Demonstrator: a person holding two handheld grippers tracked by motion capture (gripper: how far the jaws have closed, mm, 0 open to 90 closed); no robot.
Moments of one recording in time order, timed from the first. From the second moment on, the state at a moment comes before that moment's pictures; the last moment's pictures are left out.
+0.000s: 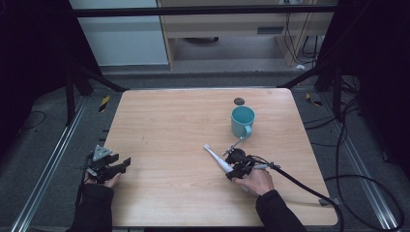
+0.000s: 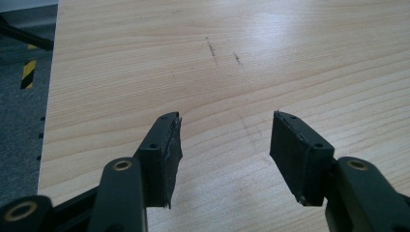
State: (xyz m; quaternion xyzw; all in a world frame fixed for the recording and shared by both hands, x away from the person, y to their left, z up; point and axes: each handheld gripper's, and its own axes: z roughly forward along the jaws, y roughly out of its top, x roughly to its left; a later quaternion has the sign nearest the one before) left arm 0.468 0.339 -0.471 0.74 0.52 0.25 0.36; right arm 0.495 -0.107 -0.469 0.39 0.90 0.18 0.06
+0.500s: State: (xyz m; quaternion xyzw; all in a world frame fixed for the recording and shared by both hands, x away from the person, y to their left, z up) left arm 0.468 0.338 -0.471 0.74 0.52 0.25 0.36; right arm 0.504 -0.099 -0.469 0.40 0.90 0.15 0.05
